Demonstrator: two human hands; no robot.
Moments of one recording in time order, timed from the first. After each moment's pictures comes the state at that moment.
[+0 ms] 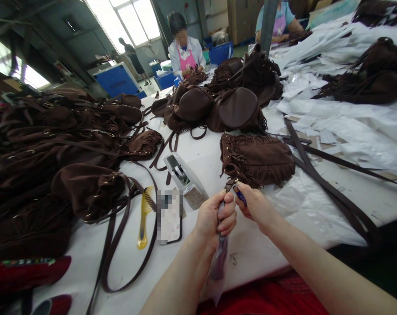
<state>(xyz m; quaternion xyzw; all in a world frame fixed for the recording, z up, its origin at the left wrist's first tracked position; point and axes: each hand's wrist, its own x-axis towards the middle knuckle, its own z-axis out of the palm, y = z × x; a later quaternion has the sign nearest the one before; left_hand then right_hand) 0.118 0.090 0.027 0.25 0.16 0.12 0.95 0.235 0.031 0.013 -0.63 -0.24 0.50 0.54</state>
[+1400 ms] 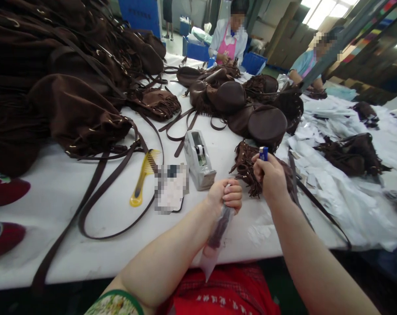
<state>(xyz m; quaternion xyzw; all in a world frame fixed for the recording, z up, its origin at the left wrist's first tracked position) 0.100 0.117 0.025 -0.10 0.07 0.12 0.99 0.243 0.092 0.070 -0.62 -0.40 0.28 0.61</state>
